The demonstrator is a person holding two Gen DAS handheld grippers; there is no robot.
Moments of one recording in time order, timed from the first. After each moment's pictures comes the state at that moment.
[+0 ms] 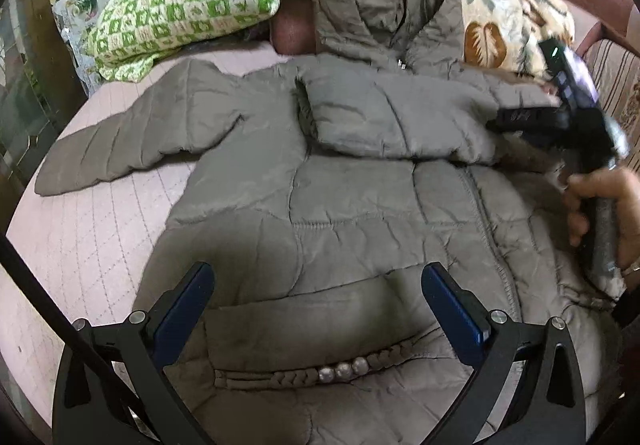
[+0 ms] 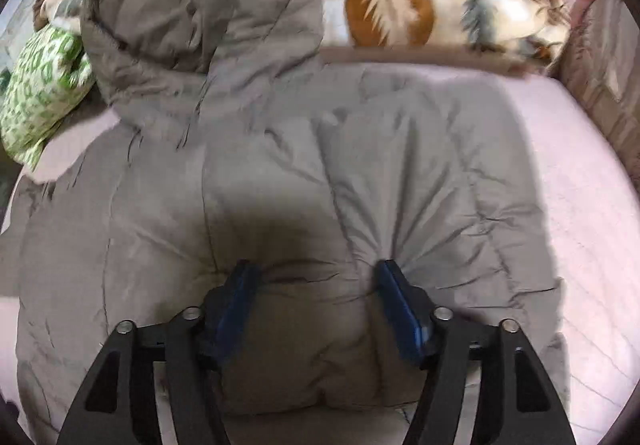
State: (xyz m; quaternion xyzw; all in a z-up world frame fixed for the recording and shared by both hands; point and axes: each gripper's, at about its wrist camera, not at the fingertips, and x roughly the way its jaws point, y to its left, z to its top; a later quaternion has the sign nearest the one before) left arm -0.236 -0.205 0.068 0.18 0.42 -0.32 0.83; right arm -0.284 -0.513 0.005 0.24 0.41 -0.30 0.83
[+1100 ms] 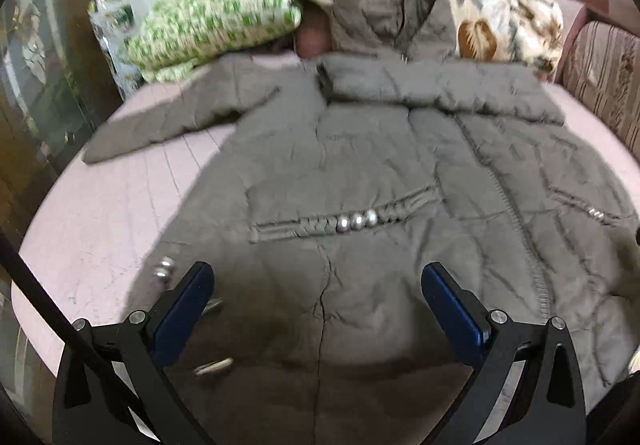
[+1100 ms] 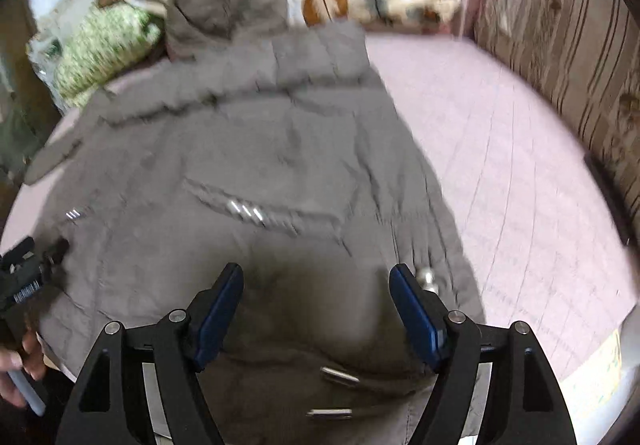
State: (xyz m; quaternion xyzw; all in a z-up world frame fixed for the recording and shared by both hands) left arm -0.332 -0.129 0.063 0.18 0.34 -0.29 0.88; right arm -0.552 -0.348 0.037 0.22 0.38 -0.31 0.85
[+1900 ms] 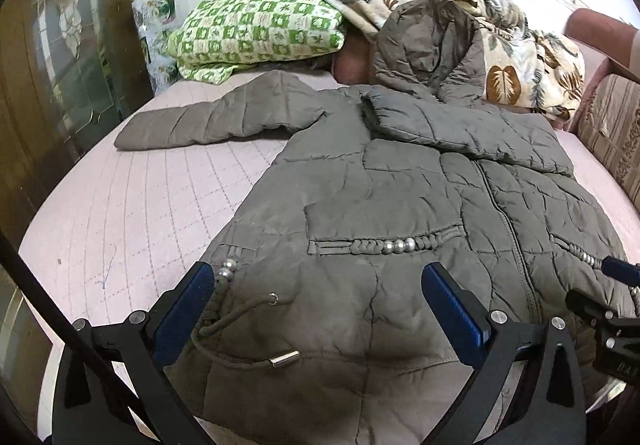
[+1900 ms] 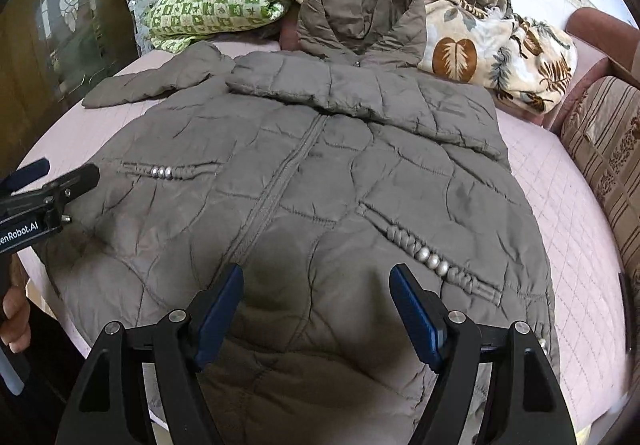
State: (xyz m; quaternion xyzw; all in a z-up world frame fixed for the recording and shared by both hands) left arm -0.312 -0.094 0.083 0.12 0.35 -0.26 0.89; right arm -0.462 -0.262 0.042 0.09 0.39 -0.21 0.89
